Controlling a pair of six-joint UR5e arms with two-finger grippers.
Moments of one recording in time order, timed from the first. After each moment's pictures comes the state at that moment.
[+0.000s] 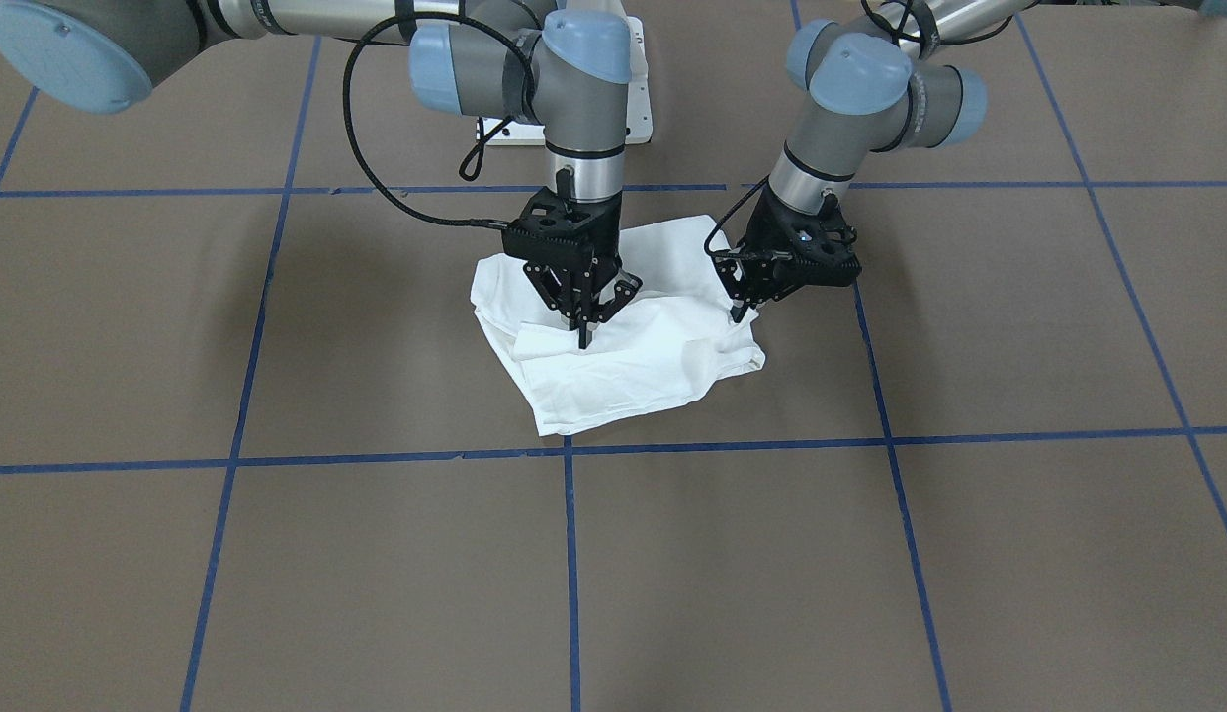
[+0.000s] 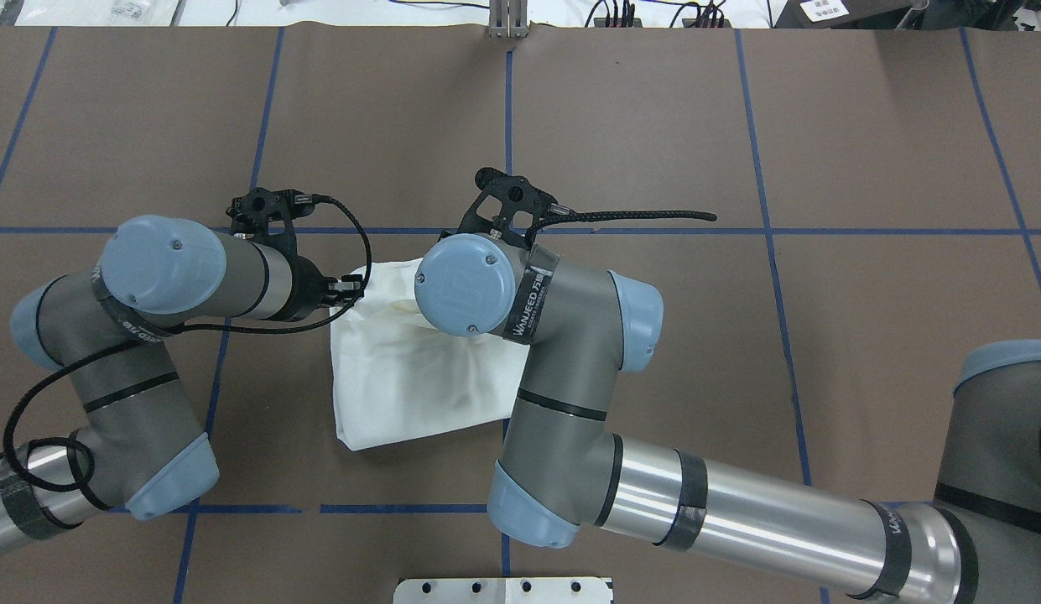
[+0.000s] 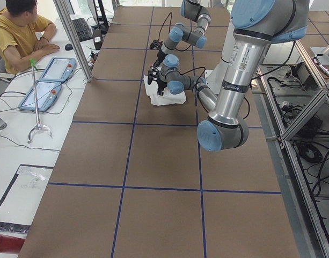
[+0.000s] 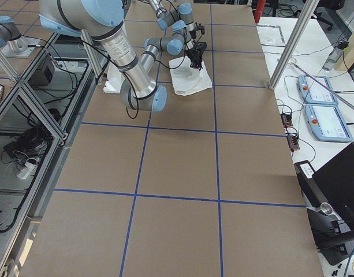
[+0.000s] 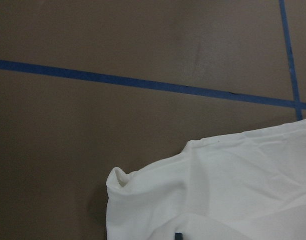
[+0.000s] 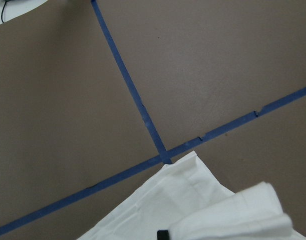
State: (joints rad) left arm -0.58 -1.93 -1.79 -2.01 -1.77 -1.30; right arm 0.41 -0.68 1.48 -1.54 1.35 1.71
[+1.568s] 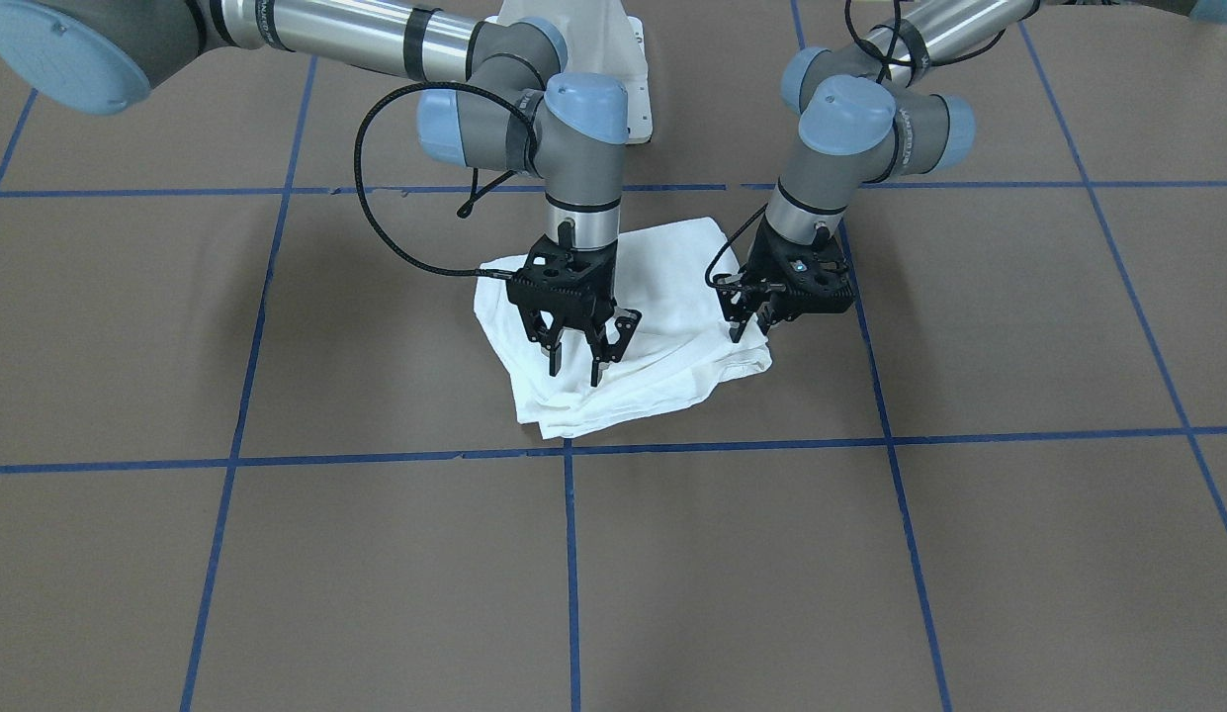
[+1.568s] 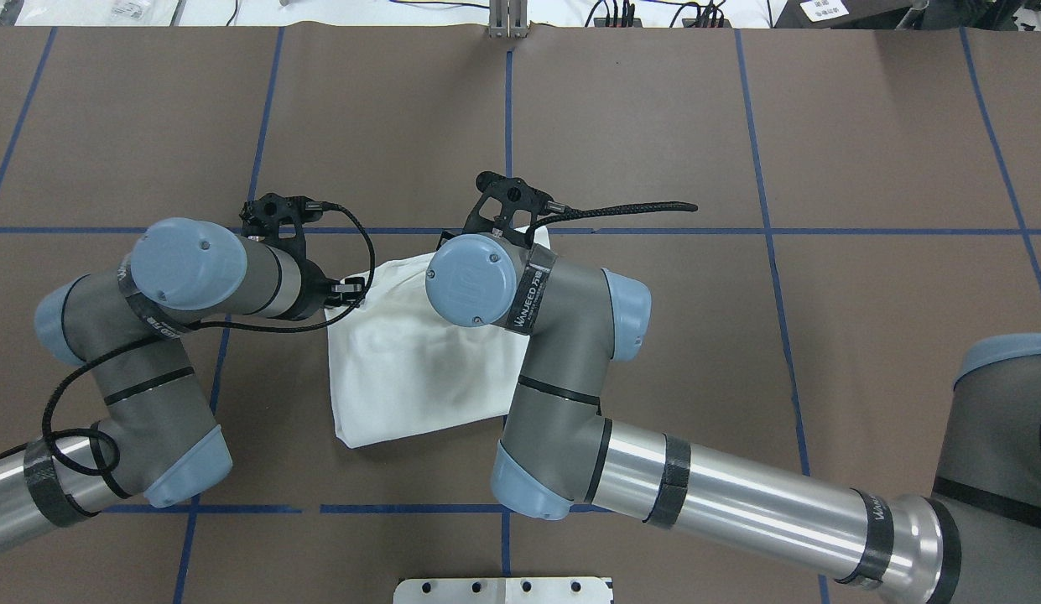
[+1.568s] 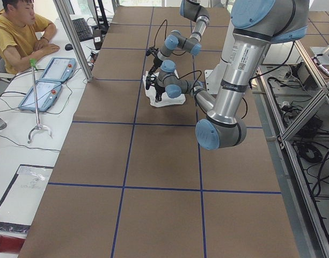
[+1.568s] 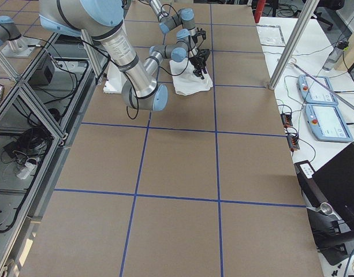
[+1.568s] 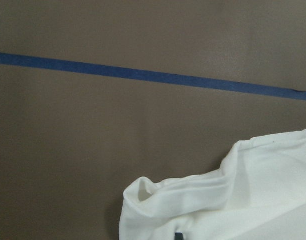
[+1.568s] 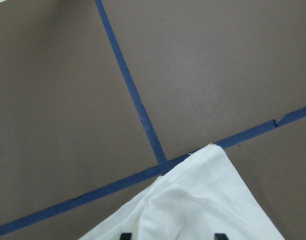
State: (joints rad) left arm -0.59 -1.94 -1.74 -2.00 -1.77 -1.22; right arm 0.42 -0.68 1.39 -1.45 1.35 1.65
